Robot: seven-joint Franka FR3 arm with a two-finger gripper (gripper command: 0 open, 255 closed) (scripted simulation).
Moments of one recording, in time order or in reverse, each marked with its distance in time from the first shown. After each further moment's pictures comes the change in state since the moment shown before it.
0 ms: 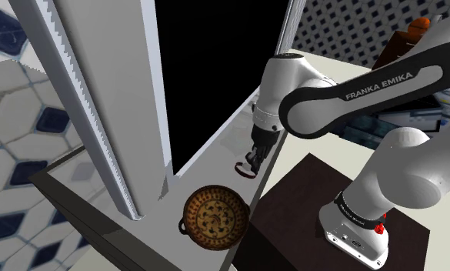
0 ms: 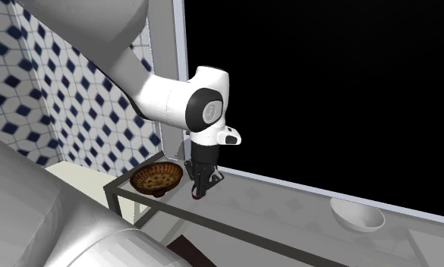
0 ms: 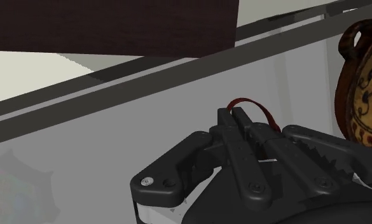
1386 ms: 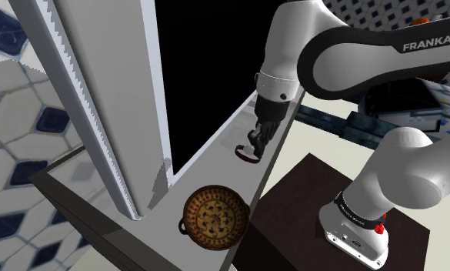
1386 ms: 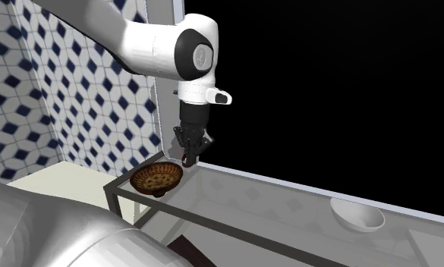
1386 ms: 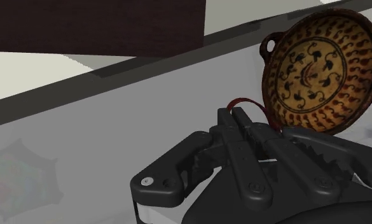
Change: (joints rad) arm 0.015 -0.135 -0.008 0.182 -0.024 -0.304 0.087
